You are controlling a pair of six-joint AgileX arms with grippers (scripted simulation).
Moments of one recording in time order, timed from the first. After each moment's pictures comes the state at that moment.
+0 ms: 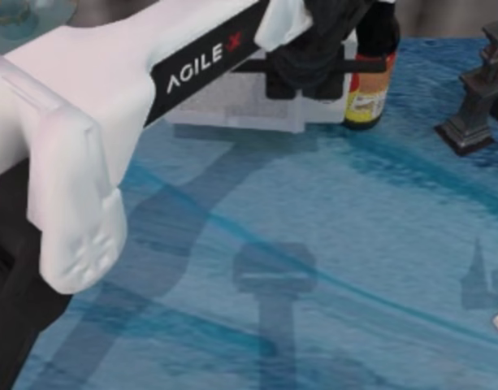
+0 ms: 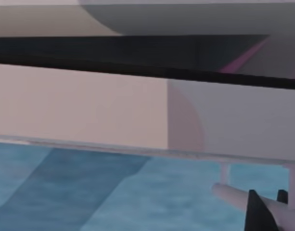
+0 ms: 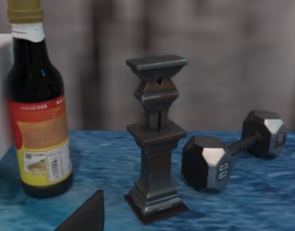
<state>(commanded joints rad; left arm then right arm) -0.72 2.41 2.33 -1.06 -0.32 -0.60 0.00 0.00 0.00 0.00 0.00 0.00</state>
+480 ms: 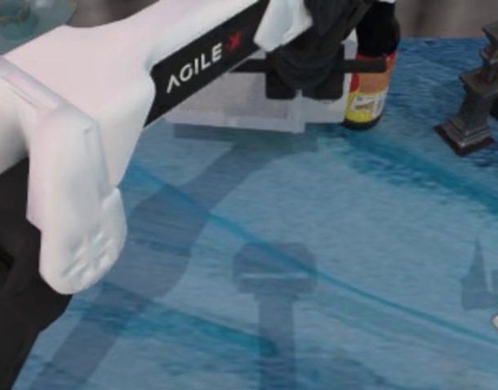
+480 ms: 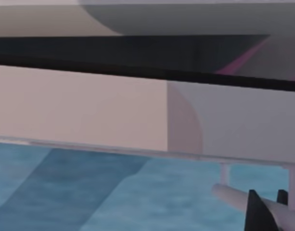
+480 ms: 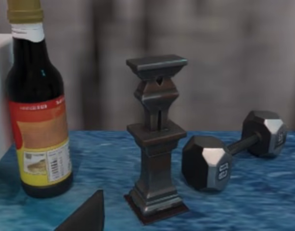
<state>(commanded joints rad) -0.72 2.41 2.33 -1.06 -0.32 -0.60 0.00 0.00 0.00 0.00 0.00 0.00</state>
